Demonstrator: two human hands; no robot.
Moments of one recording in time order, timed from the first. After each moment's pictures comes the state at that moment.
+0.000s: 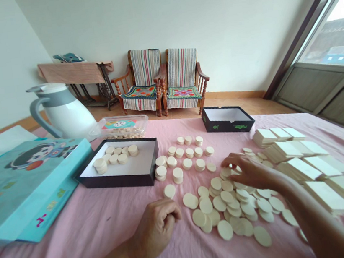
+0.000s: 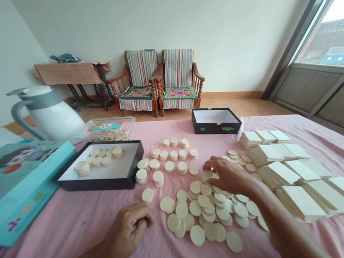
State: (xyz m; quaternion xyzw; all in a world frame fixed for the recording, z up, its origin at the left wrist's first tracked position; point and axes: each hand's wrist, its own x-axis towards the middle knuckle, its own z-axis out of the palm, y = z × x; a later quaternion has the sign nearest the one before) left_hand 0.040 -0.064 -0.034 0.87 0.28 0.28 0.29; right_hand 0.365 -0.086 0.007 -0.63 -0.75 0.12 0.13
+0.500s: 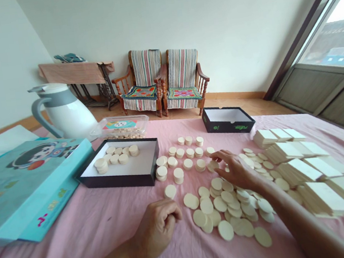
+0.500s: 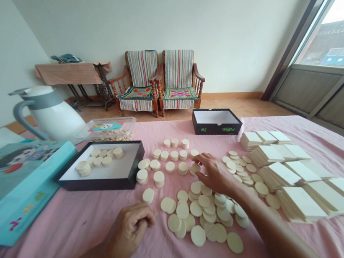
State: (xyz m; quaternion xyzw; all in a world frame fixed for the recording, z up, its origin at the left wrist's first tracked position) left_hand 0.040 -0.064 -0.035 0.87 0.28 0.28 0.30; right_hand 0.339 -0.067 -0.019 -0.61 -0.75 0.05 0.26
